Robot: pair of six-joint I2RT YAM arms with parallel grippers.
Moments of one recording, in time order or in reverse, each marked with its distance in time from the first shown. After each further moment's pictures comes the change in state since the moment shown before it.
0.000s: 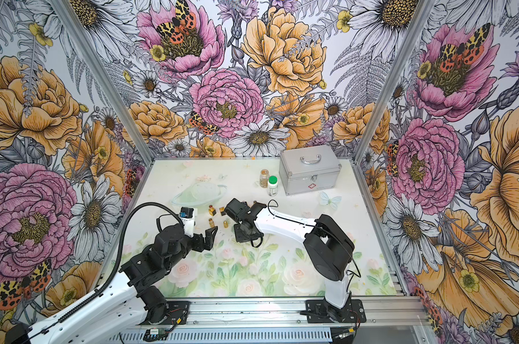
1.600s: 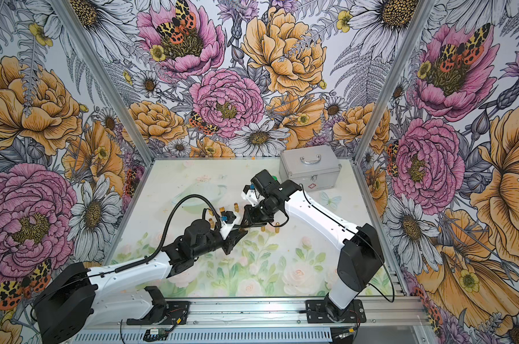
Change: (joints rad) left arm -0.090 0.476 0.006 0.592 0.414 0.310; right arm -0.208 -0.195 0.091 -0.155 -0.578 -0.242
